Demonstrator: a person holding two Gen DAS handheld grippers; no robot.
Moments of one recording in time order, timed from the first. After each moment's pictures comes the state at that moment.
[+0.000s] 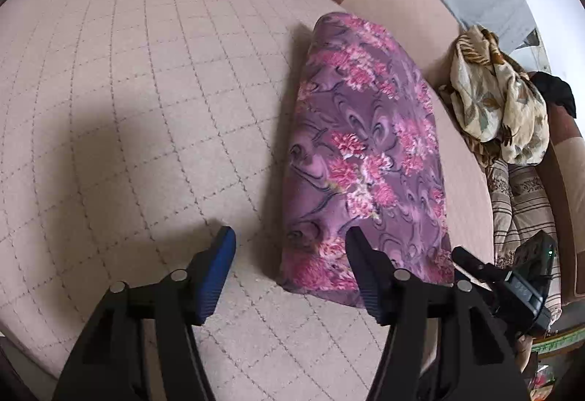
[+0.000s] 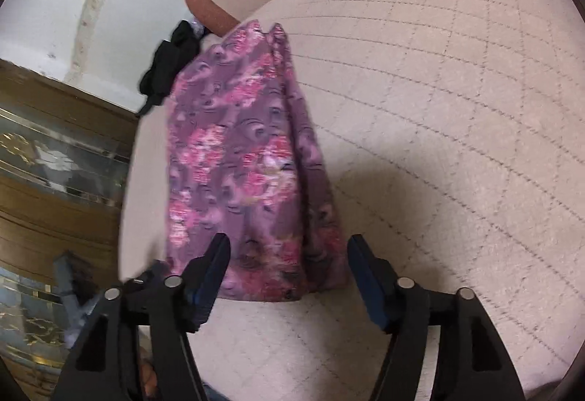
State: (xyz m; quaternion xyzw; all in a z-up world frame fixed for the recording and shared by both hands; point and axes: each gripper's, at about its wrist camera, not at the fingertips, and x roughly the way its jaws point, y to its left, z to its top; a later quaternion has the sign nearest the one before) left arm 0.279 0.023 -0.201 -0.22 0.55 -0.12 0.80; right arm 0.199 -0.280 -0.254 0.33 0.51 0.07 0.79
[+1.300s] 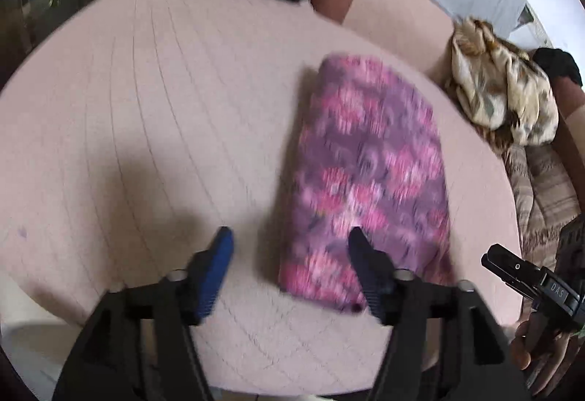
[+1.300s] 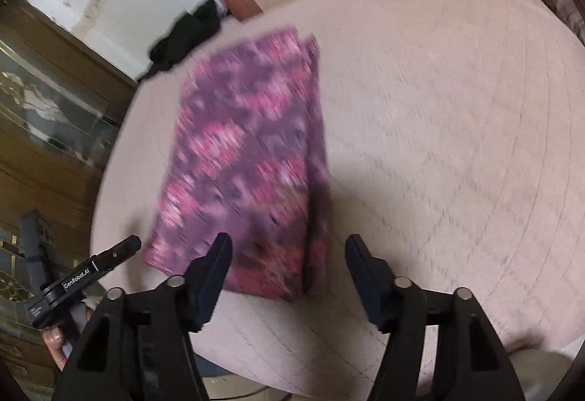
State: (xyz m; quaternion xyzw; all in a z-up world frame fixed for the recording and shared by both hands) left arm 0.243 0.042 -0.166 -0.13 0.51 -0.08 0.85; right arm 0.197 -0.261 -0.192 0.26 0.49 0.10 0.83
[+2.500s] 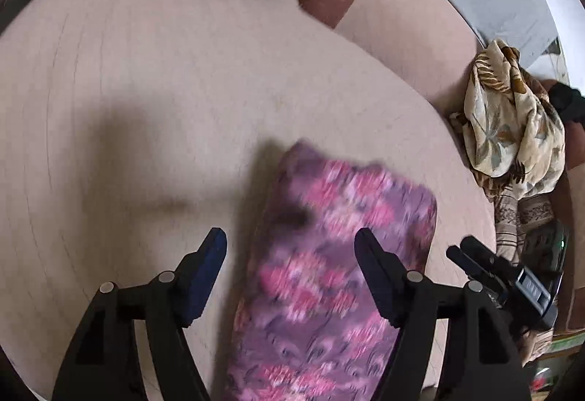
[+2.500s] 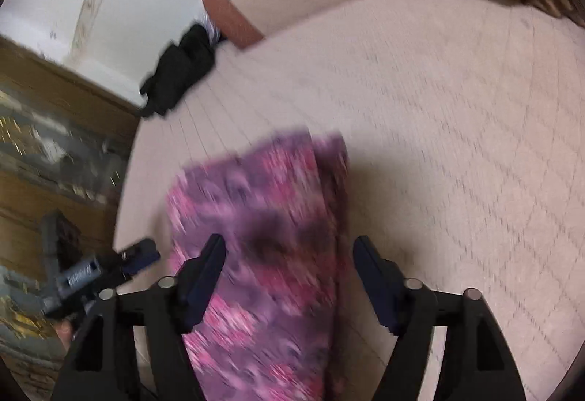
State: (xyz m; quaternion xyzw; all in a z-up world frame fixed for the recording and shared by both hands) left arm 0.450 0.009 -0.192 -0.18 0.57 -0.13 0.79; right arm 0.386 -0.285 -0.206 0.31 0.50 0.12 0.80
